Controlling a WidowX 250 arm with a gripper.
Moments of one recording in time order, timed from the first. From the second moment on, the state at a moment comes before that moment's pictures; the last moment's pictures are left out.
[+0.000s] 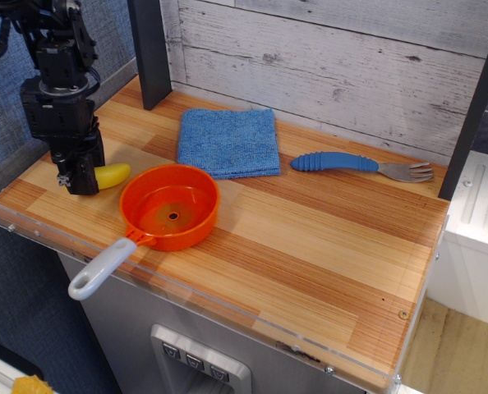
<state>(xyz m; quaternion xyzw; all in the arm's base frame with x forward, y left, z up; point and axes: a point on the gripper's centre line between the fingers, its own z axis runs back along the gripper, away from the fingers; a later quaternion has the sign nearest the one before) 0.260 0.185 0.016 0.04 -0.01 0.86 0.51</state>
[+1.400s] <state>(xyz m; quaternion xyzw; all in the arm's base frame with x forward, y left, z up) 0.245 0.111 0.058 -0.02 -0.05 0.74 0.67</state>
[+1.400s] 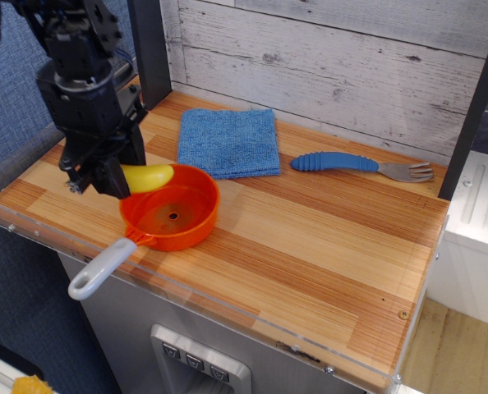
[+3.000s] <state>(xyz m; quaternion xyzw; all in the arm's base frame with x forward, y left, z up) 0.247 0.090 0.065 -0.02 -0.05 0.69 0.72</state>
